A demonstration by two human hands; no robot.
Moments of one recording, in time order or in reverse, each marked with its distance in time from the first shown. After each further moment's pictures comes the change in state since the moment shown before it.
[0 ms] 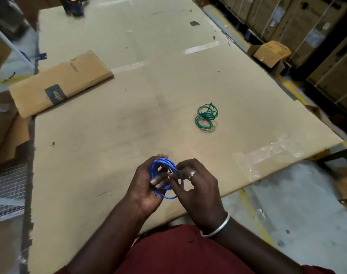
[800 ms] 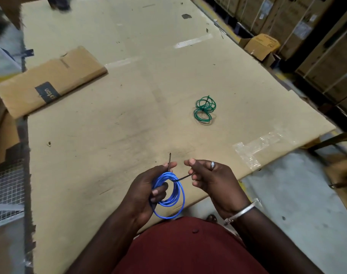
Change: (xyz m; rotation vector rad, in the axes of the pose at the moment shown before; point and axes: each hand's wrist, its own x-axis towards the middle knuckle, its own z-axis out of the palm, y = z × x) left_hand -0.020 0.001 -0.047 0.436 -0.075 0.052; right_hand 0.006 -0.010 -0.015 0.775 -0.077 1.078
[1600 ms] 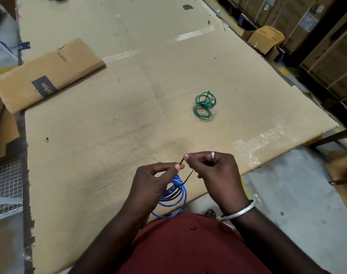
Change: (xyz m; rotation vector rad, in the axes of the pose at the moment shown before) left_hand -0.013 0.004 0.026 0.490 0.140 0.316; right_hand -0.002 -0.019 0.002 -0.346 0.137 -0.313
